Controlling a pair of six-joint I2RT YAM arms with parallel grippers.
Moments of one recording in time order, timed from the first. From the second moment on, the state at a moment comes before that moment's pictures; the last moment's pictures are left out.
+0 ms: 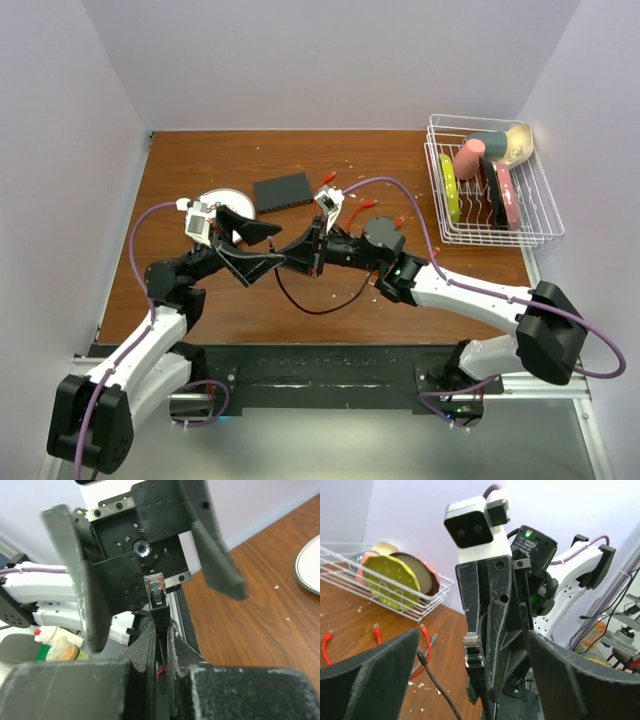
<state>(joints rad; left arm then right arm) -0.26 0.88 0.34 1.17 0.86 -0.94 0.94 1.35 0.85 0.61 -0.45 0.68</state>
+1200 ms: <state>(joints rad) -0.27 1.55 1.09 0.05 0.15 -0.46 0.92 1.57 1.11 -0.26 0.33 0.29</state>
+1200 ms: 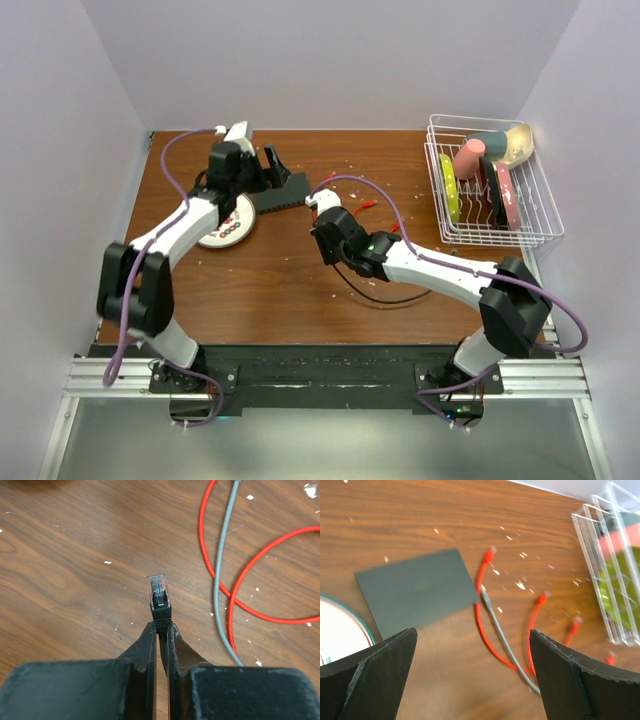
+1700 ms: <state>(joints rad) -0.28 2.27 1.85 -0.18 0.04 -0.30 0.87 1.63 1.13 -0.27 0.19 0.31</state>
